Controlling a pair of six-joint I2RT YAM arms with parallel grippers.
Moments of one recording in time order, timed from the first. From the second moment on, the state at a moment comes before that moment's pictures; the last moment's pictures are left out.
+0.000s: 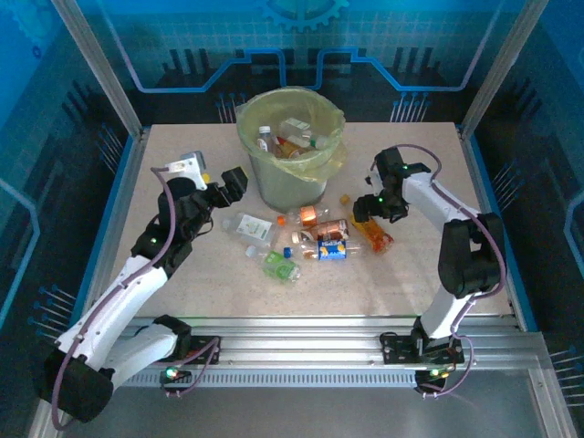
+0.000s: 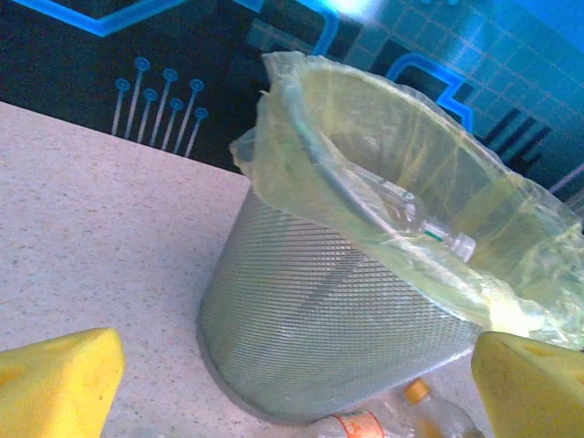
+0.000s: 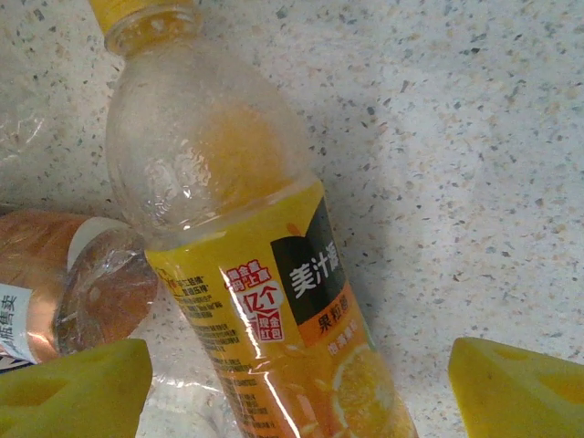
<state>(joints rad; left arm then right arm) -0.35 0.95 0.82 -0.10 -0.16 -0.54 0.20 1.73 1.29 -0.90 -0.08 0.07</state>
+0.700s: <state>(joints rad) -0.34 0.95 0.79 -0.10 -0.23 -0.59 0.20 1.86 1.29 -0.89 -0.08 0.07</state>
